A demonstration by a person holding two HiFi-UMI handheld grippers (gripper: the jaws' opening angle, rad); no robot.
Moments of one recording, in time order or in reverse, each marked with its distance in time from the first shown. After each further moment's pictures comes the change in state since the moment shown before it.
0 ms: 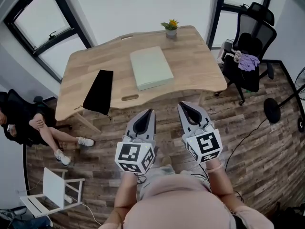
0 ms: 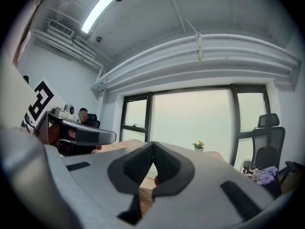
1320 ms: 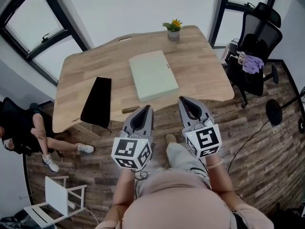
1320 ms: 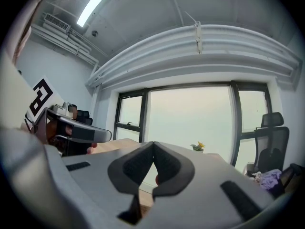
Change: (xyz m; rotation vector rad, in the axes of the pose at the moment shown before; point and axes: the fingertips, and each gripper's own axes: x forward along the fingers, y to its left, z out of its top) left arm 0.097 0.089 0.006 -0.011 0.032 -0.021; right arm 0.122 -0.051 -0.013 -0.012 0.013 -0.035
